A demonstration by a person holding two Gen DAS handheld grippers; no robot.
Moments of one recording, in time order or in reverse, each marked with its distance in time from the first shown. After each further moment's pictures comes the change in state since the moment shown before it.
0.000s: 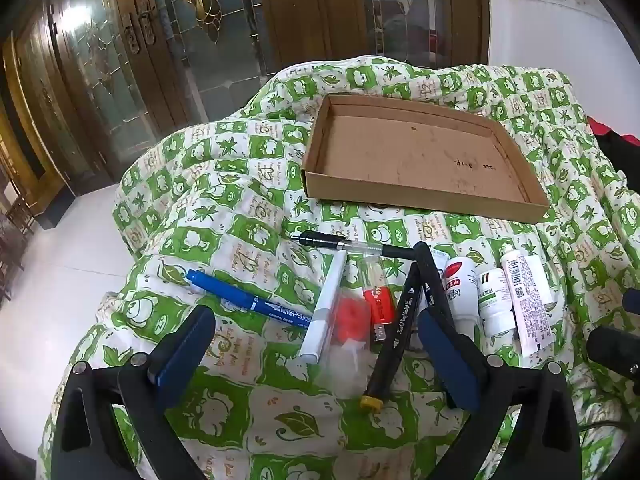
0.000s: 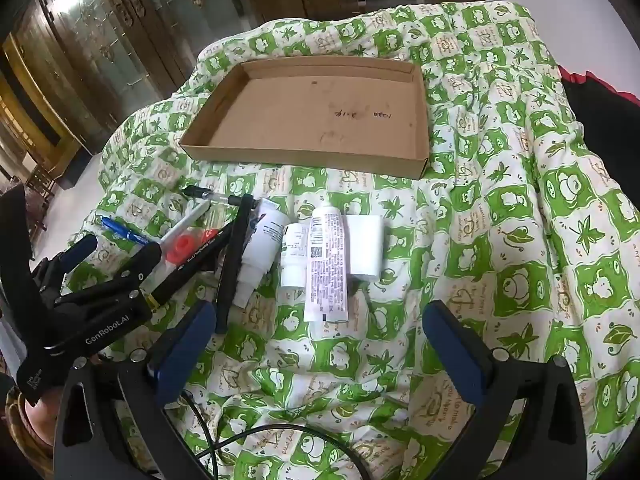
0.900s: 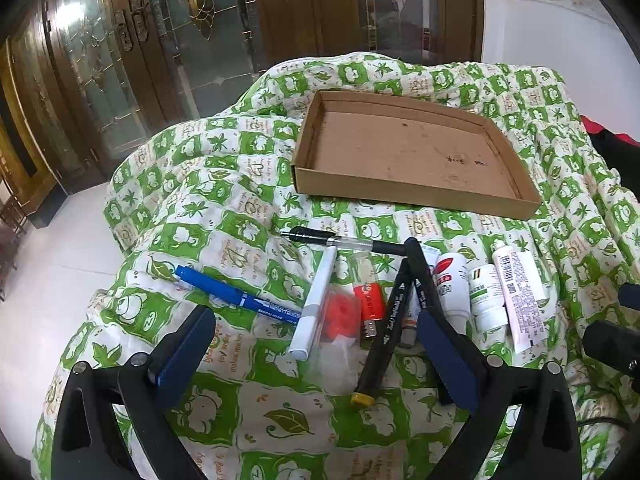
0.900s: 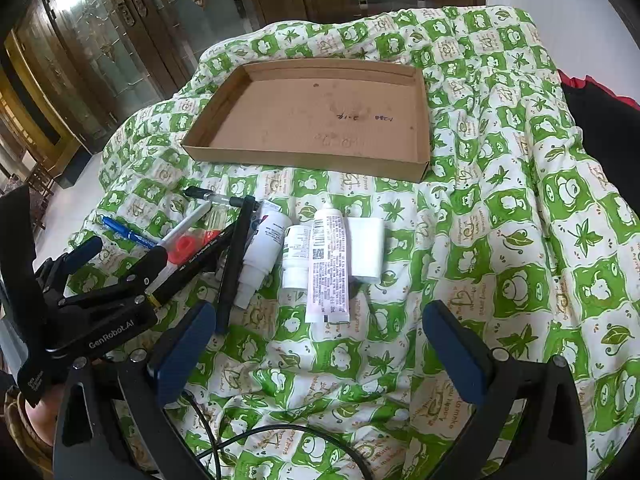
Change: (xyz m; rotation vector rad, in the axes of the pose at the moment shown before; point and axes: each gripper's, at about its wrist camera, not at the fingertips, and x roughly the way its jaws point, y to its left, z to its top) left arm 0.000 -0.004 0.000 0.003 0.014 -0.042; right arm -0.003 0.003 0.000 -0.005 -0.006 0.003
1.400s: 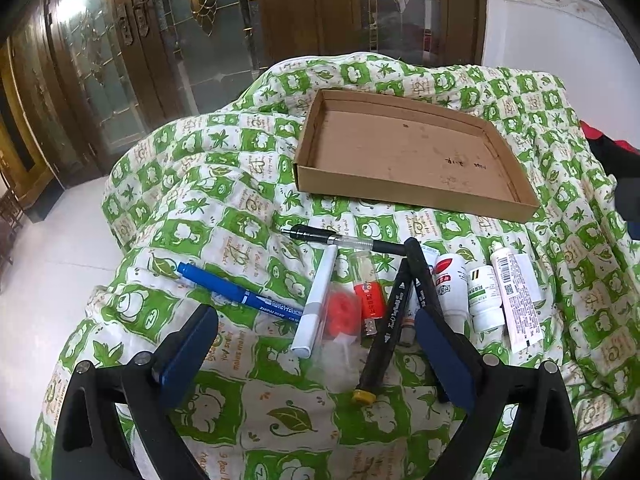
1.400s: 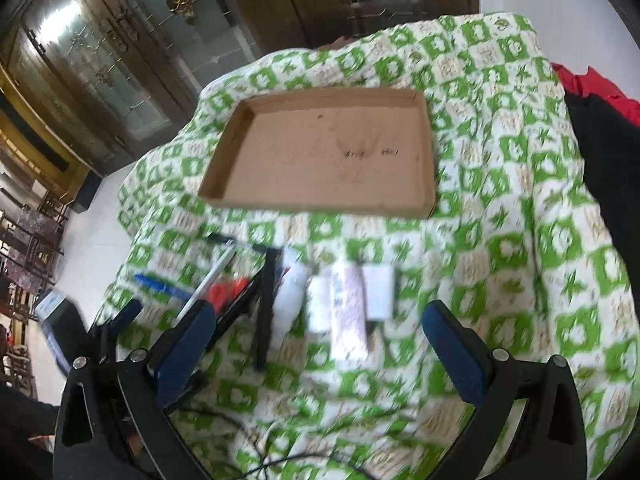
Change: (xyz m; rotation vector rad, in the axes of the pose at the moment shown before) left arm 0.001 0.008 0.000 -0.027 0.015 -0.016; right arm -0.023 -0.005 0.057 0.084 0.012 0.063
